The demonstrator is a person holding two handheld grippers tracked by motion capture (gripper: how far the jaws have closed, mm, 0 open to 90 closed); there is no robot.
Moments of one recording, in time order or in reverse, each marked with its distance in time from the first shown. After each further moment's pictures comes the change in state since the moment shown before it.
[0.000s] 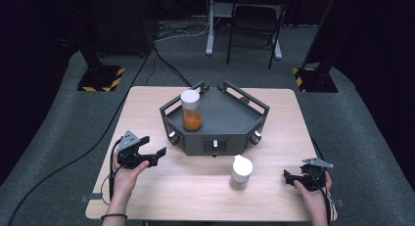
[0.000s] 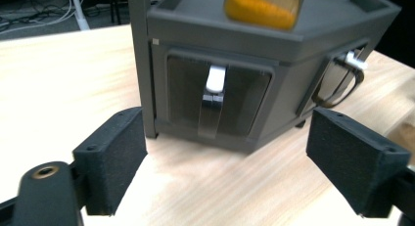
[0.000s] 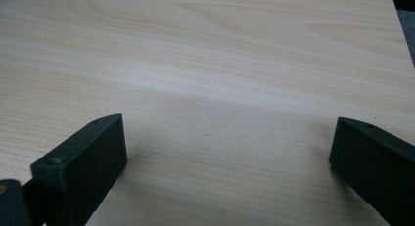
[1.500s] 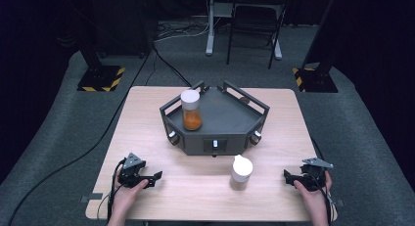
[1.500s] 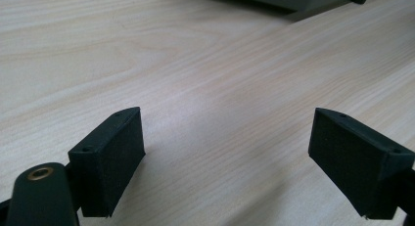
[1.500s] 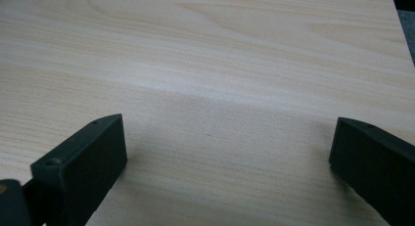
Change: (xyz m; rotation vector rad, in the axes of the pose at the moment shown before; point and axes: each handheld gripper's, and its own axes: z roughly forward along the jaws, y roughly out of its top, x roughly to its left) left arm 0.009 -0.048 0.015 0.237 0.046 -0.037; right arm 0.000 0.000 0.000 0.000 0.000 0.000
